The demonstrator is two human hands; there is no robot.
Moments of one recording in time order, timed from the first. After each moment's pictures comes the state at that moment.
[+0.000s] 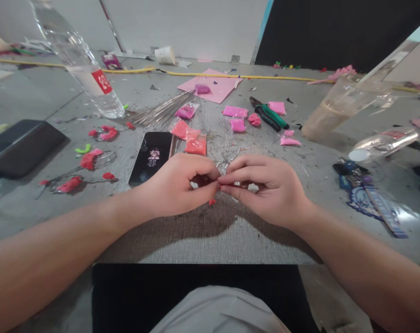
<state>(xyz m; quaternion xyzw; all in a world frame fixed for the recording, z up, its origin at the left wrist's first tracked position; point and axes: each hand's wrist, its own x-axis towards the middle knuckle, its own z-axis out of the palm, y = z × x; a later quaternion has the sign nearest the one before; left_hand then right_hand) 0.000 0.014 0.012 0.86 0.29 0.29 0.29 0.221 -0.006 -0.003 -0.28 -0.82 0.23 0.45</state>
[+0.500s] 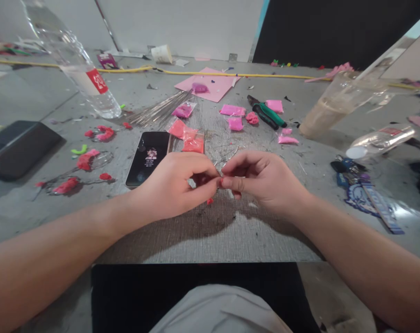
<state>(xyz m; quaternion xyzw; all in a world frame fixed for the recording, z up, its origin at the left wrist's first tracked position) 0.001 0.010 0.012 0.87 0.31 0.30 0.21 0.217 0.000 0.001 -0.37 -0.55 0.62 0.42</state>
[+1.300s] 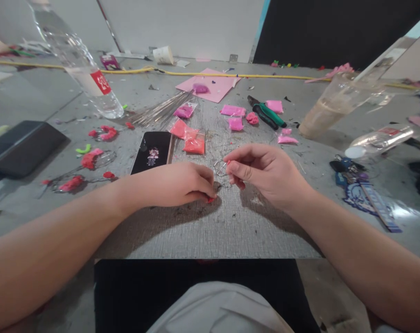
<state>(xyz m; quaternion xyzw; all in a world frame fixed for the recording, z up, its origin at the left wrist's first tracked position) -0.015 0.041 0.000 0.96 0.16 0.05 0.23 0.223 0.006 -0.004 -0.36 -0.60 0.56 0.45</state>
